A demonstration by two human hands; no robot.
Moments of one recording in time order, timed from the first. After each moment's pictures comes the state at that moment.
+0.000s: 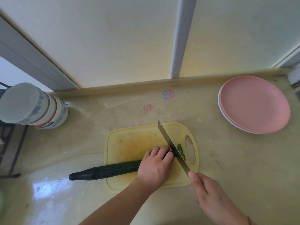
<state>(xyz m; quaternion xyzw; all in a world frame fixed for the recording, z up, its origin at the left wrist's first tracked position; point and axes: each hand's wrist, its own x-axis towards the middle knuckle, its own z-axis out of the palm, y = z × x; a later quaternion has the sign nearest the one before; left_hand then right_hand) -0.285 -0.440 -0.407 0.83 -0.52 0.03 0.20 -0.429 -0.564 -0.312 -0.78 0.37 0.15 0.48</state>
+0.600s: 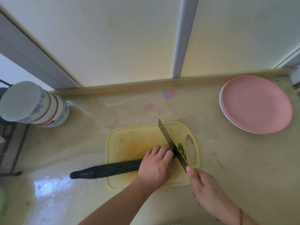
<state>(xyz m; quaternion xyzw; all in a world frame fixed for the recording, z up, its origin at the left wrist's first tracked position) -0.285 -0.441 -0.403 0.83 -0.51 0.02 0.22 -0.418 -0.564 -0.321 -0.78 0.37 0.14 0.48</state>
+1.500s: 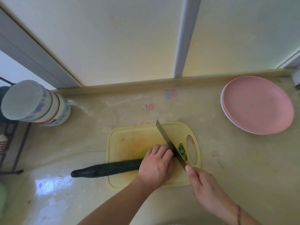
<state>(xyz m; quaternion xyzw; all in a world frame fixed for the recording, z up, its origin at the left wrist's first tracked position) -0.285 -0.440 -0.402 0.82 -0.51 0.01 0.26 -0.416 -0.567 -0.324 -0.81 0.34 0.14 0.46</state>
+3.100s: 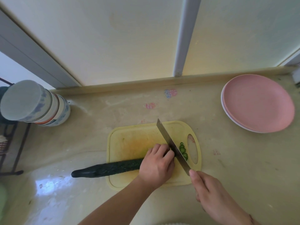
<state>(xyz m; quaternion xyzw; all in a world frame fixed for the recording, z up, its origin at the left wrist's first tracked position) -0.283 -0.438 -0.401 0.82 -0.51 0.01 0.27 -0.427 -0.561 -0.311 -0.78 0.36 0.15 0.49</state>
